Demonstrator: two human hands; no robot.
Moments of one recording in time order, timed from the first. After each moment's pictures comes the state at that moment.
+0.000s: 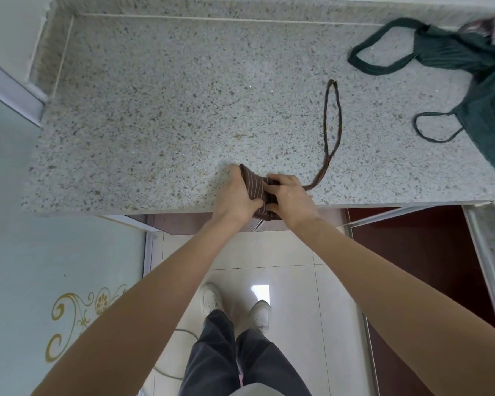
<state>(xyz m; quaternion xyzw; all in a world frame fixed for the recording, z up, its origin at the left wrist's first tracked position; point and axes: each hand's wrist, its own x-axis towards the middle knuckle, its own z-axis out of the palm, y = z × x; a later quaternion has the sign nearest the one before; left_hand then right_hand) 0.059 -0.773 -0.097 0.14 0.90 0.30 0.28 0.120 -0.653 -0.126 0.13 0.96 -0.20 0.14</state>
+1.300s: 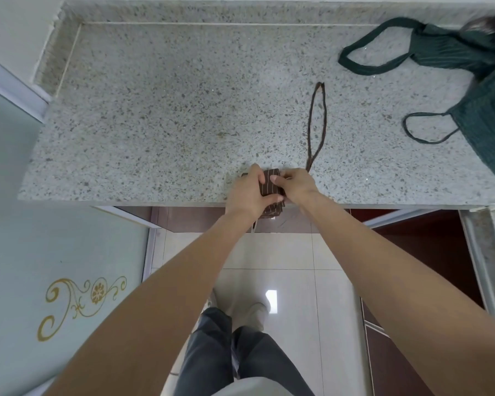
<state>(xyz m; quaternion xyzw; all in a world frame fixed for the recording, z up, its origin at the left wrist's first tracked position) 0.098 -0.708 -0.114 0.18 0.90 0.32 0.24 0.128 -0.593 -0.111 0.37 0.77 -0.50 0.13</state>
